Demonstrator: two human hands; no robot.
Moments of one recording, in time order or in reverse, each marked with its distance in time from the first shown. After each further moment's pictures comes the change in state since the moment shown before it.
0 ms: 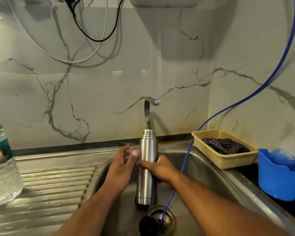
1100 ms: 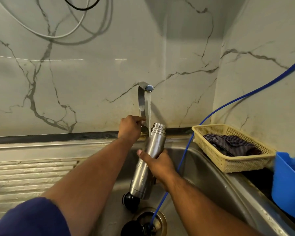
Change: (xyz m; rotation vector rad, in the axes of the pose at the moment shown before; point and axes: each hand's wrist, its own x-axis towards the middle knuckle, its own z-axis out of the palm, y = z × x) left_hand 0.167 -0.008 0.077 0.588 0.136 0.276; right_hand 0.048 0.035 -0.017 0.151 0.143 0.159
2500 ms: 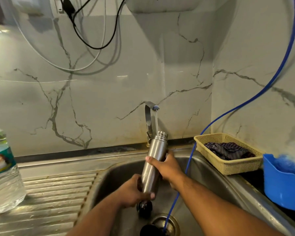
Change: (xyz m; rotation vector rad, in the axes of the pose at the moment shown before) left_hand -0.150 -0.017 -0.073 -0.150 -0.754 -0.407; right_hand -0.030 -0.026 -0.002 0.036 -0.040 -0.174
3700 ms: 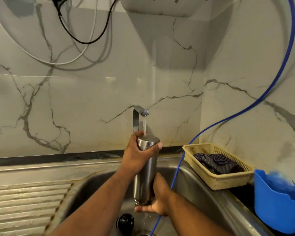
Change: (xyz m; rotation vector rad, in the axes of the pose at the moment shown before) left_hand 0.064 0.098 -0.007 -0.459 0.399 0.550; right_hand 0.007 0.014 -0.009 0.346 -0.086 0.630
